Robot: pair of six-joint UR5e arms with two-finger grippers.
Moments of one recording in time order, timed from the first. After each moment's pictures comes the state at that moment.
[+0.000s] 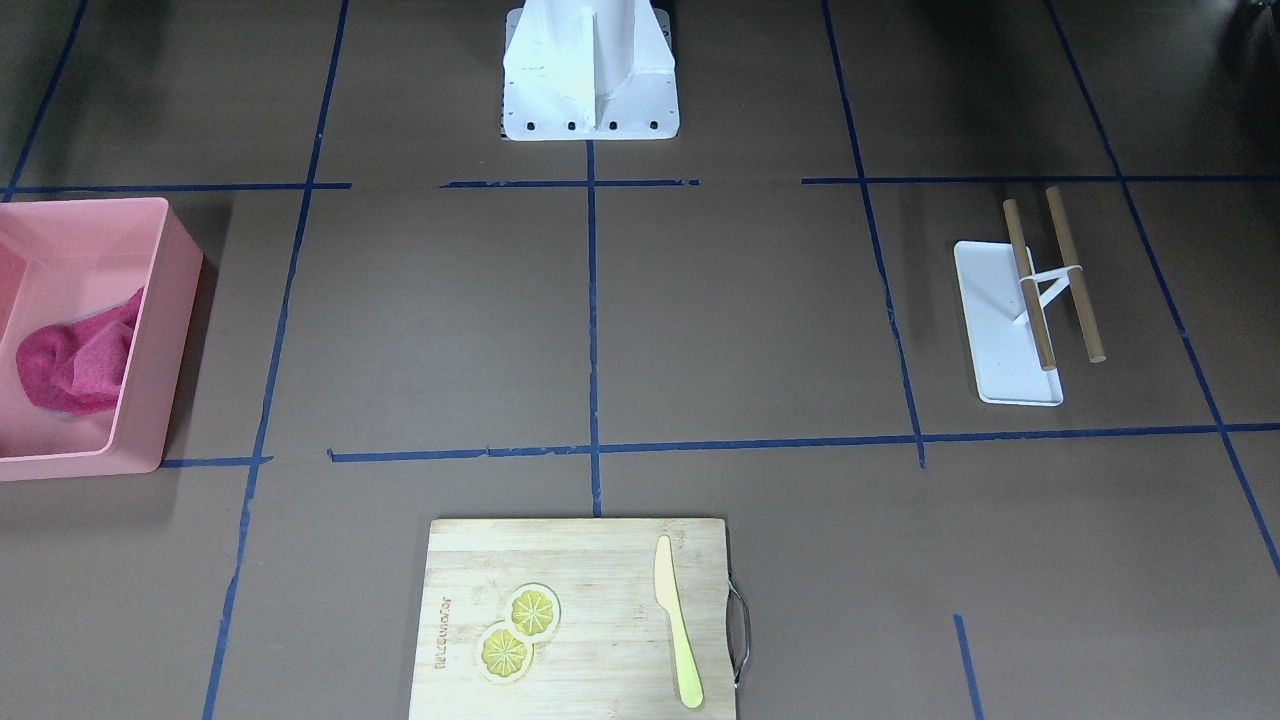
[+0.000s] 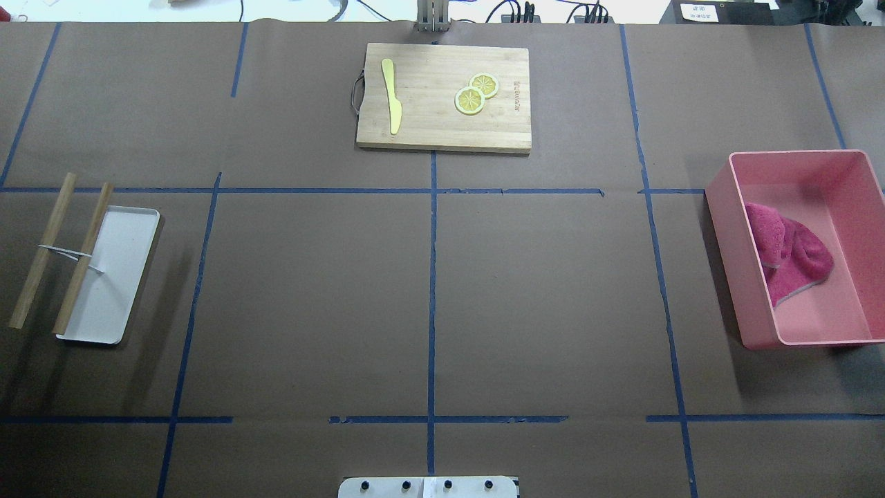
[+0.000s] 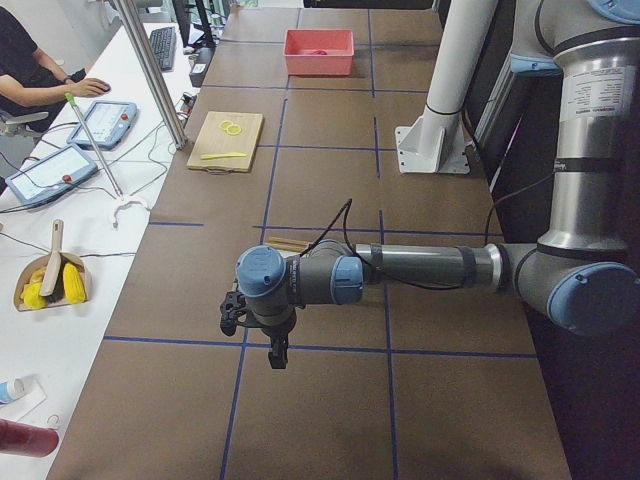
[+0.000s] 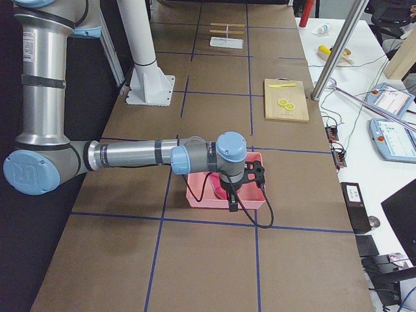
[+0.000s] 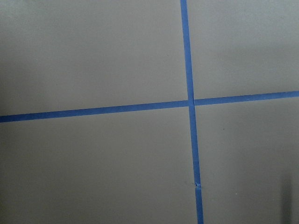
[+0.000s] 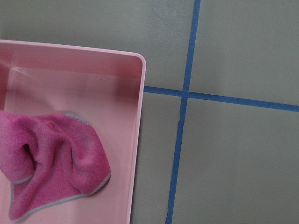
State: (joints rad) left arm -1.58 -1.54 -1.61 -1.49 -2.35 0.04; right arm 1.52 -1.67 1.77 -1.52 2.34 0.01
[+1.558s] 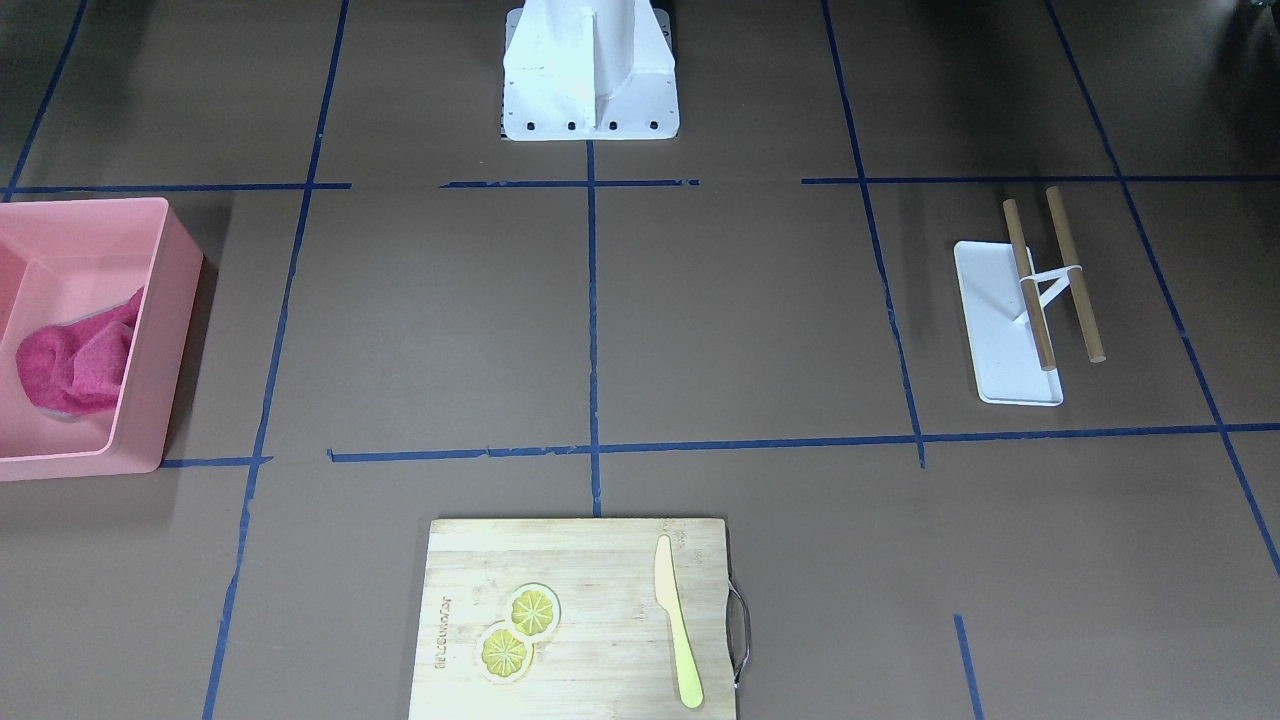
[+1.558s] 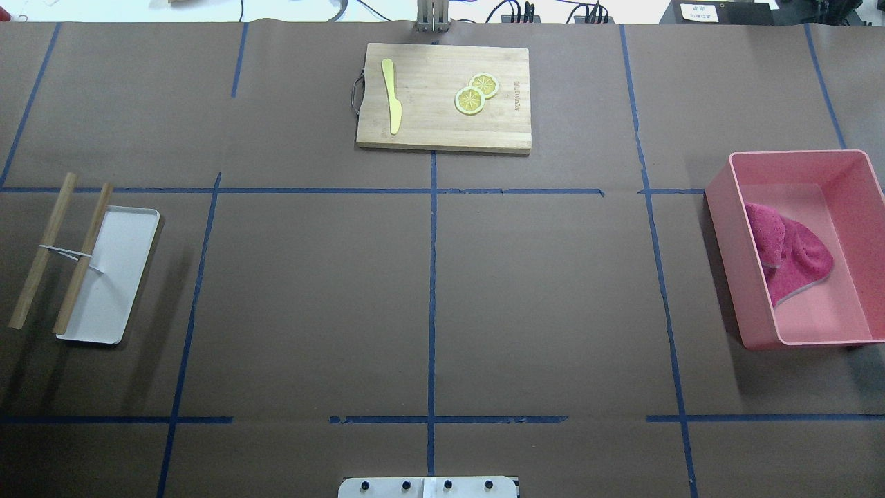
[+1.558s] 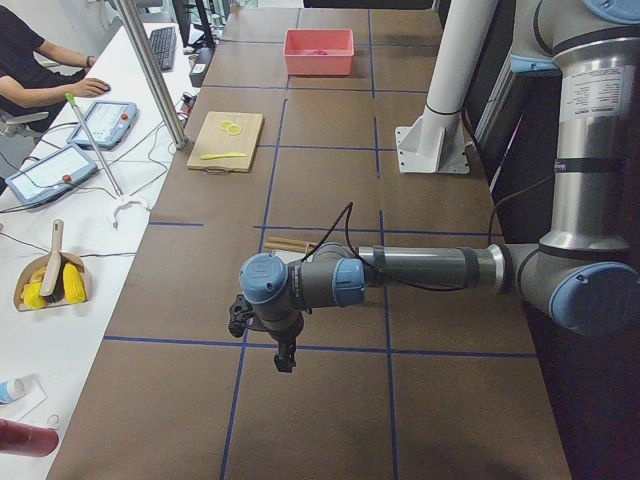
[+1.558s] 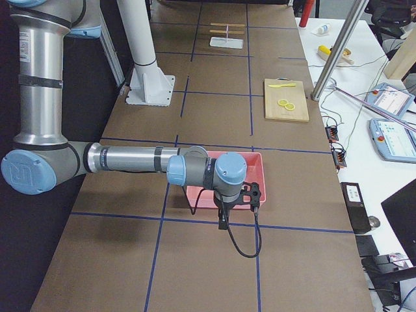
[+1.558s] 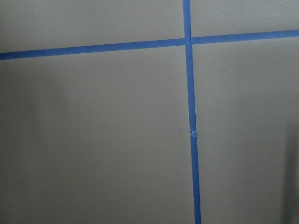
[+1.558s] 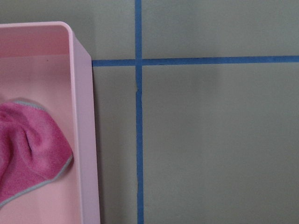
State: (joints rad) left arm -1.57 -1.53 -1.60 -1.47 -2.36 0.15; right arm 1.60 -1.67 1.68 -1.63 2.35 -0.04
